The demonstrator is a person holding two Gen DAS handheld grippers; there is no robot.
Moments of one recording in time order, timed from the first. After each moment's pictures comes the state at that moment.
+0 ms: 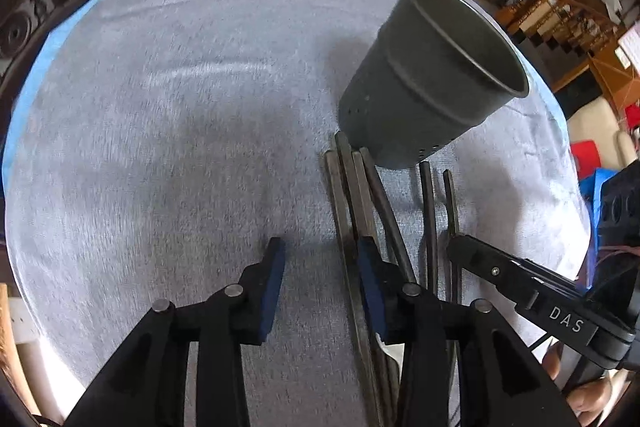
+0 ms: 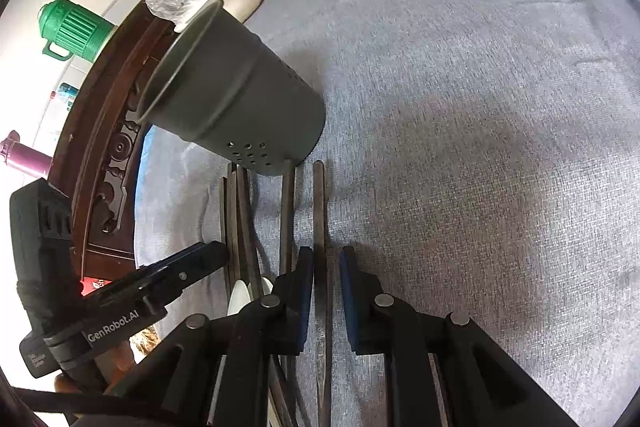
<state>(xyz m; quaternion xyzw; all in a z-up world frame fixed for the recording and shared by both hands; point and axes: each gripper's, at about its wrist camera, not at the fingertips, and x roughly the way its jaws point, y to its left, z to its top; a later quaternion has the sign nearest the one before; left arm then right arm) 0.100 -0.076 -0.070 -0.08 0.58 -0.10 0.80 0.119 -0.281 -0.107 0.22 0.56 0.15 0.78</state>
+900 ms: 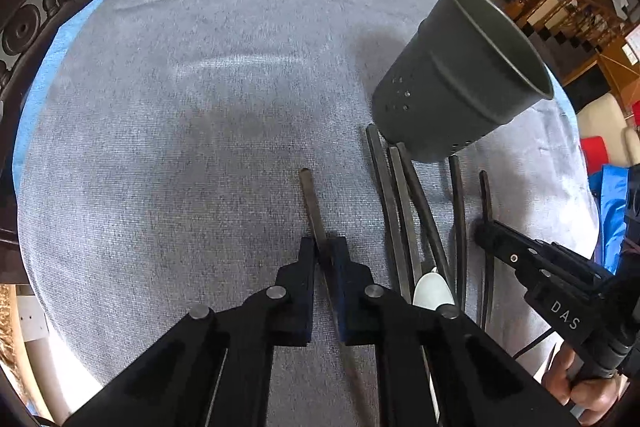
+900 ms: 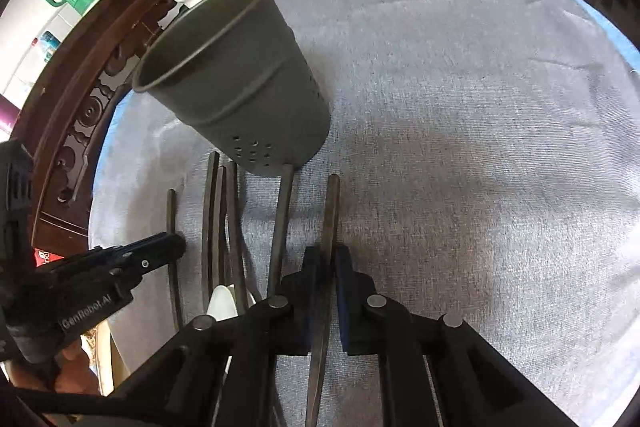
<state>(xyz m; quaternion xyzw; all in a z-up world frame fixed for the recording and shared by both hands) 0.112 -0.055 -0.072 -0.08 0.59 -0.09 0.79 0.128 -0.238 -0.097 0.10 0.56 0.12 0.81</state>
